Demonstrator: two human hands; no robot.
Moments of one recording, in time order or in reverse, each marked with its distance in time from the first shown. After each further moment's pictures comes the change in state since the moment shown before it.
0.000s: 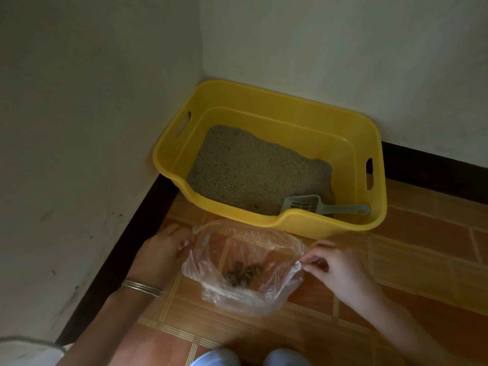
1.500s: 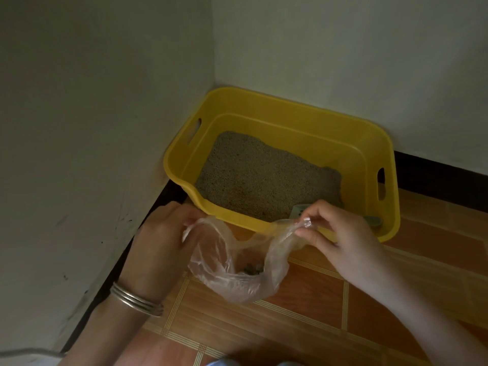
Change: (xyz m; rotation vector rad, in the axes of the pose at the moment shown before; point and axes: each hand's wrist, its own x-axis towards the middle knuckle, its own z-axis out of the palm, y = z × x) left_hand 0.006 0.066 -0.065 0.003 0.200 0.062; right_hand 0.026 -0.067 -0.055 0.260 0.123 -0.251
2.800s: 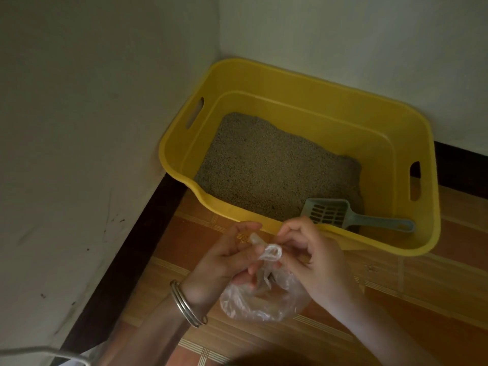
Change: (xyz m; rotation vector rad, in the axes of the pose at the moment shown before) left_hand 0.001 0.003 0.081 -1.335 -0.550 -0.547; right_hand 0.013 0.023 0.070 0.267 0.032 0.038
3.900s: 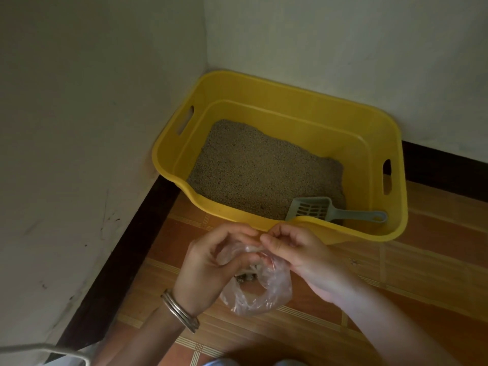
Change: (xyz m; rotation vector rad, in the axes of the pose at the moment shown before) left_hand -0.016 0.002 0.009 0.517 0.138 0.572; right_hand -0.003 -0.015 -0.010 0.646 -0.148 0.505
